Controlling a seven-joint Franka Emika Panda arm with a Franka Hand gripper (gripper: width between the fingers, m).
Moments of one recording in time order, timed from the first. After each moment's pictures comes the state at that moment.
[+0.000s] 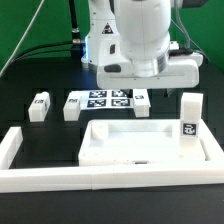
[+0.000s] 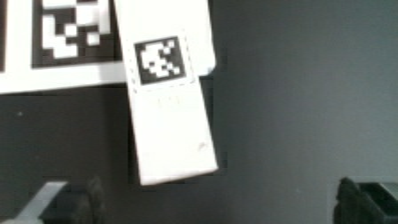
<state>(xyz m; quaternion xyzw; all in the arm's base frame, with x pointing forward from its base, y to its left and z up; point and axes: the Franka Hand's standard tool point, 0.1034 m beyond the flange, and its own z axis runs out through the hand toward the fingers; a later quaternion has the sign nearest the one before) 0.447 0.061 0.049 -0.94 0.08 0.32 0.05</state>
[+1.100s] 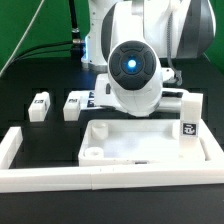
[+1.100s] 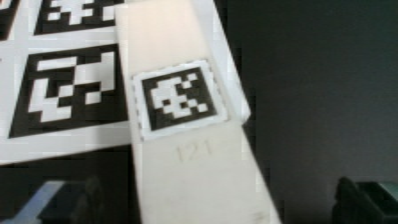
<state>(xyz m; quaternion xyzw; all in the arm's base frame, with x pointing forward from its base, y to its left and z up) 0.418 0.055 0.004 -0.89 0.11 0.44 0.04</state>
